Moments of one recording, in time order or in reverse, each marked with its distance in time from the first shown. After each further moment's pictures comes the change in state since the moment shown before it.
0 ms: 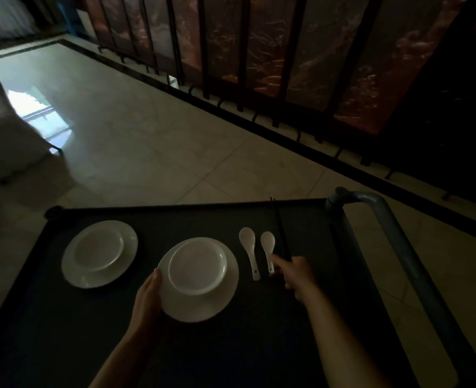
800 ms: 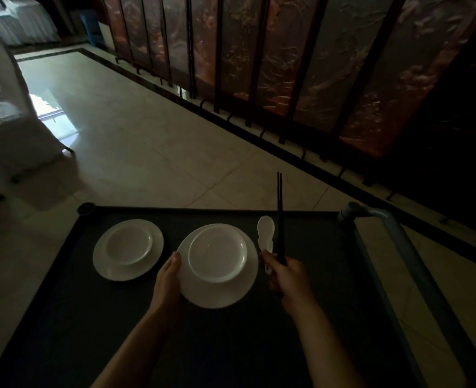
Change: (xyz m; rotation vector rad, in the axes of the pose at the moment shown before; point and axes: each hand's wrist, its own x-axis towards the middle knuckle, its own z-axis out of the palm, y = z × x) left_hand -0.005 0.035 -0.016 -0.079 -0.097 0.065; right_hand -0.111 -0.032 0.047 0.406 -0.162 -0.241
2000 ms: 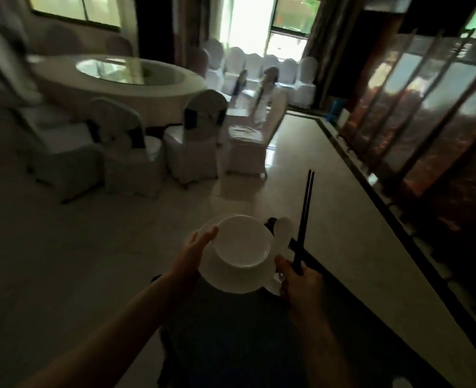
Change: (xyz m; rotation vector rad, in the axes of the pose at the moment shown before) left_hand -0.165 0.091 -0.172 -0.273 0.583 0.425; right_hand -0.114 -0.034 0.238 -0.352 -0.614 -0.402
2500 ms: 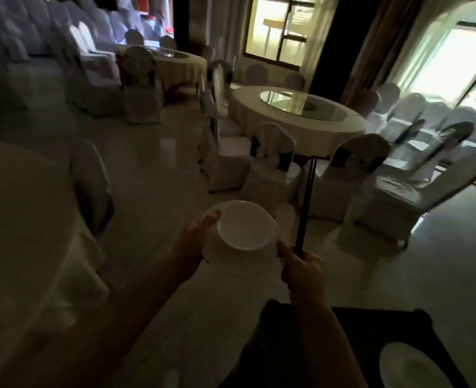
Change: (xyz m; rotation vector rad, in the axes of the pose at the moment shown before) left_hand -0.083 0.068 -0.223 -0.099 0.640 0.267; right_hand -0.045 -0.033 0.245 -0.060 -0.696 -0.092
